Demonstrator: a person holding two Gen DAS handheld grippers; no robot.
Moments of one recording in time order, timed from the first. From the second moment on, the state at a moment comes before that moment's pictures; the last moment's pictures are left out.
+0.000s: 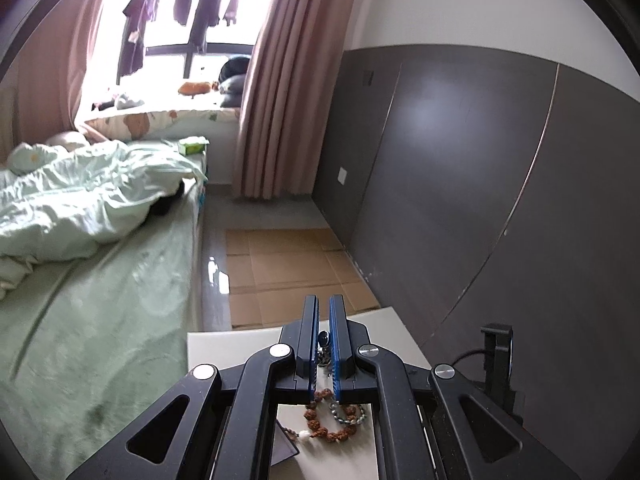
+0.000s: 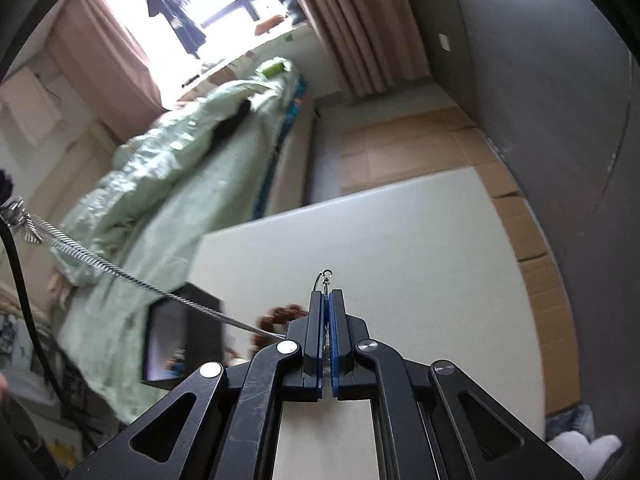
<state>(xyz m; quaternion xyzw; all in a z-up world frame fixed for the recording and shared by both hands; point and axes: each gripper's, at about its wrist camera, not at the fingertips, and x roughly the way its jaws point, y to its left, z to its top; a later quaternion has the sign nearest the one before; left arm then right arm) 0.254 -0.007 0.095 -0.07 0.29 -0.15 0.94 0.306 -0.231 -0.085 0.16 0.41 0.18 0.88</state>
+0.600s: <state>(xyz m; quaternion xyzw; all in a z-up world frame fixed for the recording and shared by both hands) 0.231 0.031 0.140 -0.05 0.25 -0.10 0.96 0.291 -0.158 -0.066 0.19 0.37 0.30 0.86</state>
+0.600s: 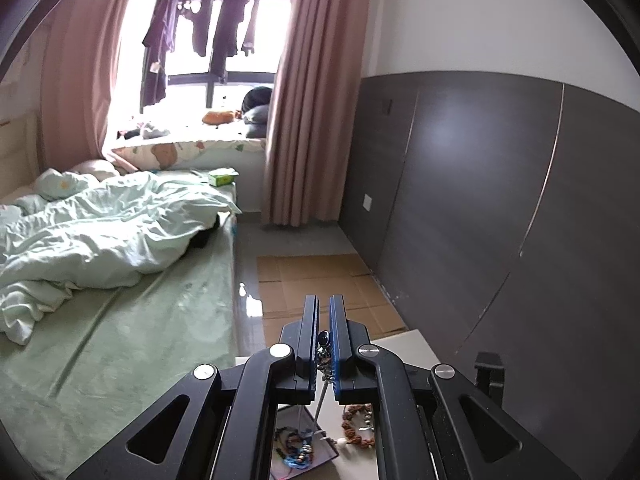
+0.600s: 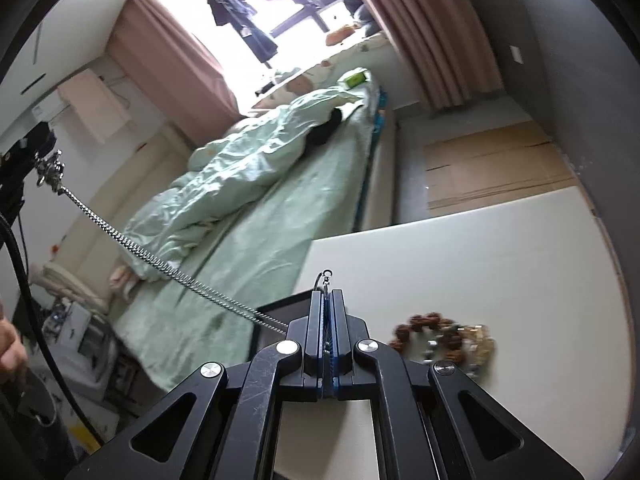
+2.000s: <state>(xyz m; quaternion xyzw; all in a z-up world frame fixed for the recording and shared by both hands) 0.277 0.033 -0.054 -0.07 0.42 -0.06 0.90 0.304 -0.191 -0.097 0.20 0.44 0.23 0.84</state>
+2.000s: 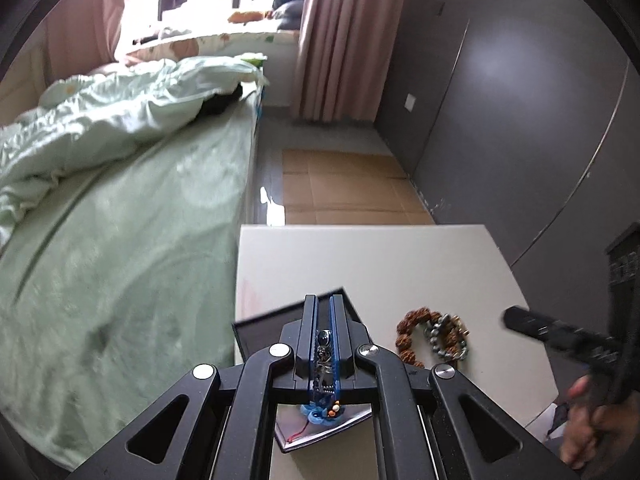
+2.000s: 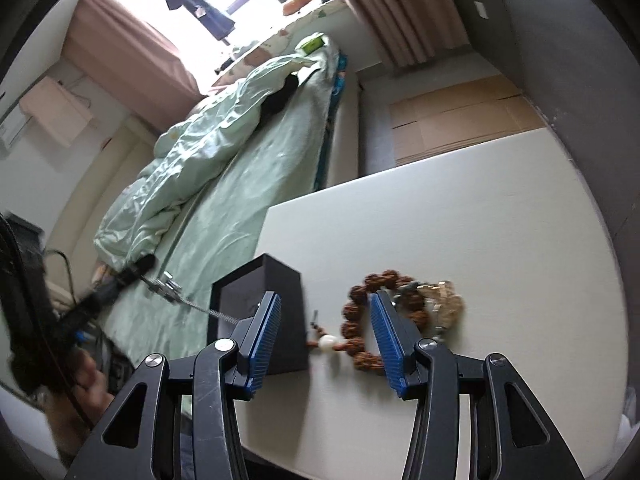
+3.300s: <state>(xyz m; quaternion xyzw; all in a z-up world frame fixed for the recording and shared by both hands) 0.318 -0.090 -0.089 0.01 0.48 -0.19 0.86 0.289 -0.293 -0.110 0.24 0.45 0.12 0.85</state>
